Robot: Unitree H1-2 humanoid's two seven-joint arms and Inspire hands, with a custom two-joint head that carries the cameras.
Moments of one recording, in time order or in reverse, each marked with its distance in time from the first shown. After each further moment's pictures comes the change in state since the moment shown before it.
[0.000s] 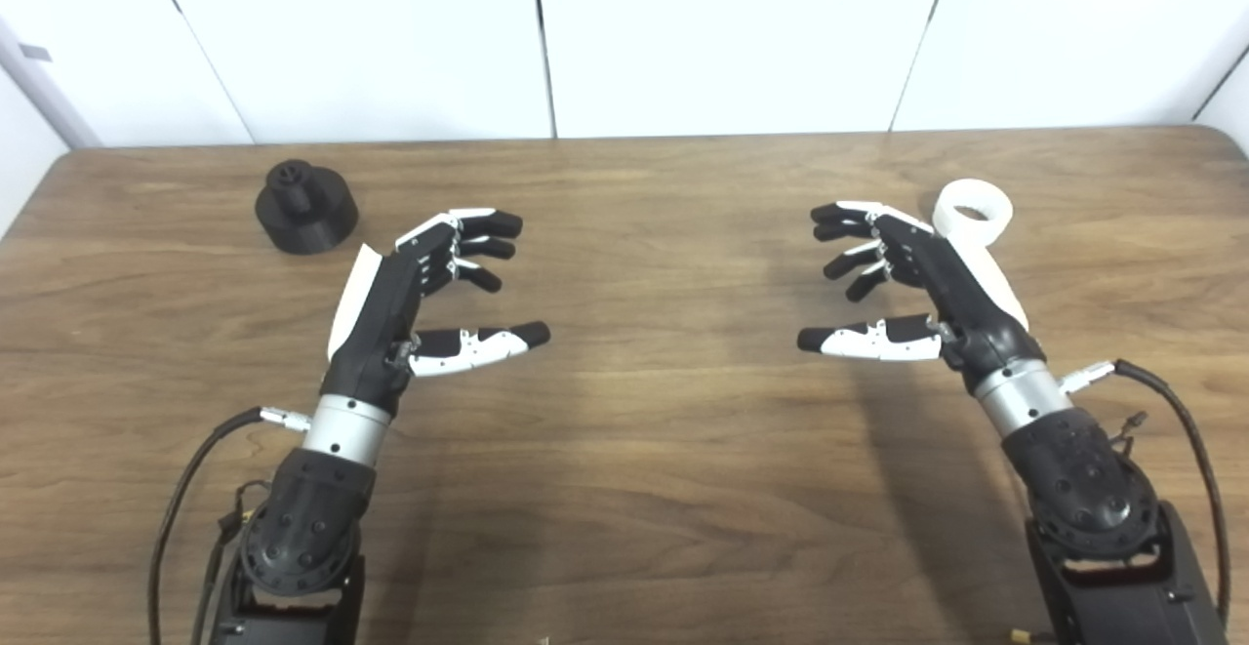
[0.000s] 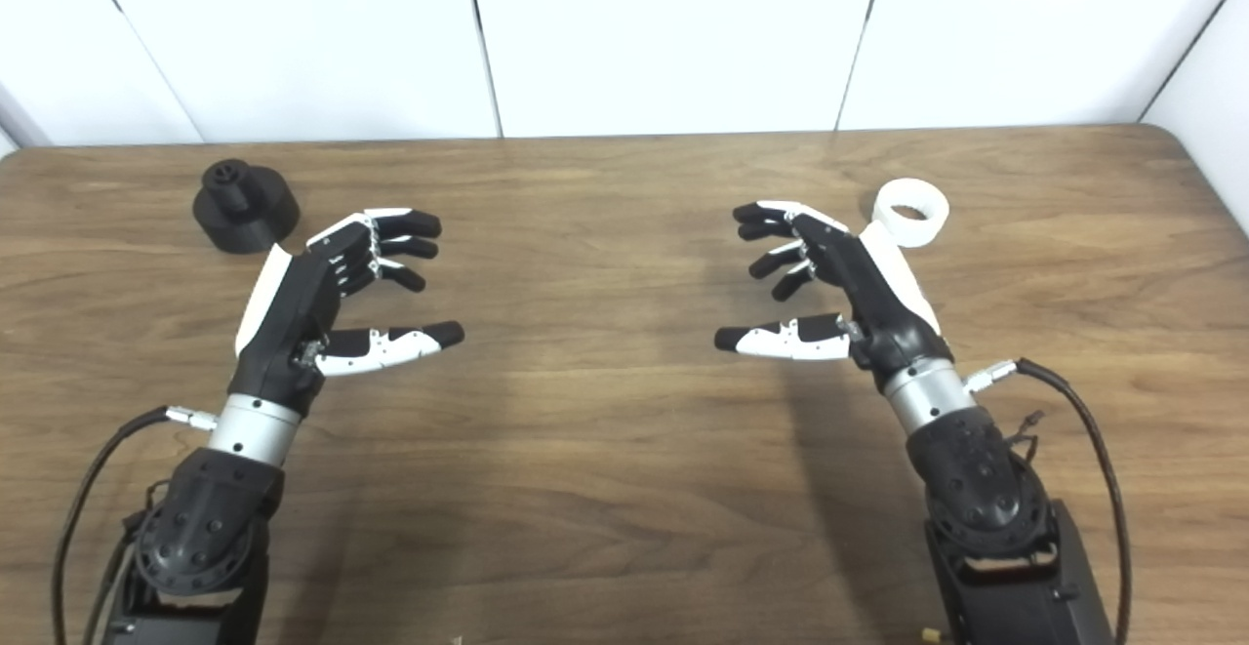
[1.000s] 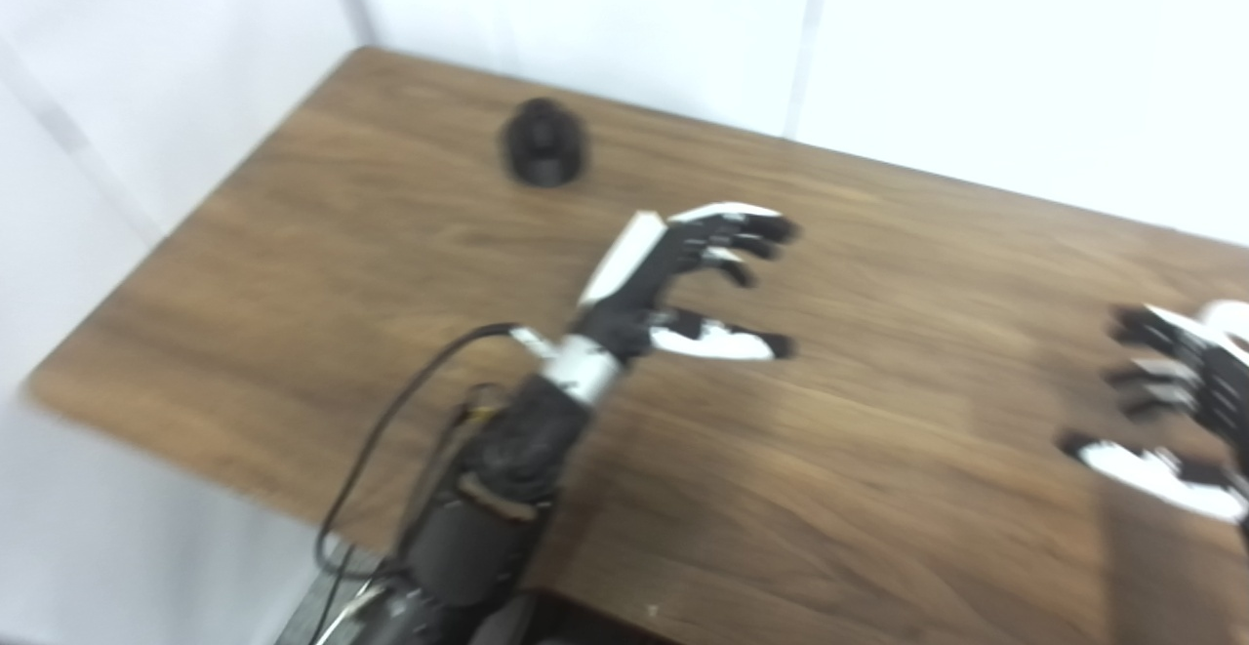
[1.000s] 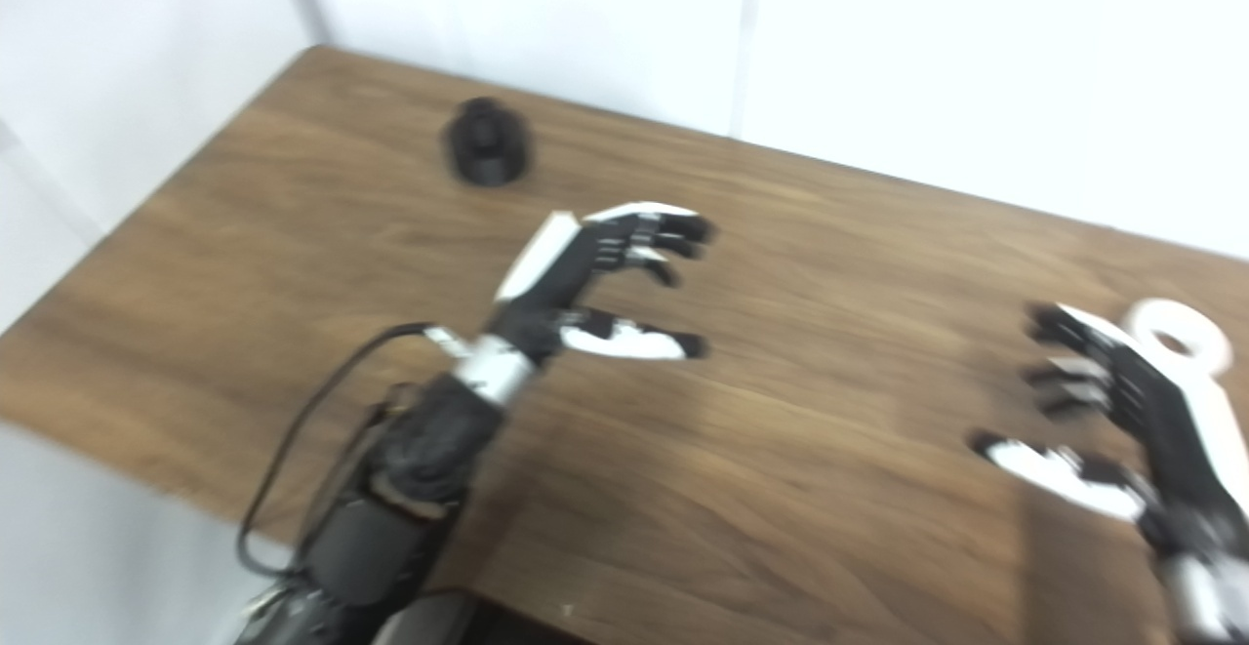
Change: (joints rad) left arm 0.006 -0.079 -0.077 0.054 0.074 -0.046 0.028; right arm 0.031 -0.075 -0.077 0.070 0.102 -0.053 0.001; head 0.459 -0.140
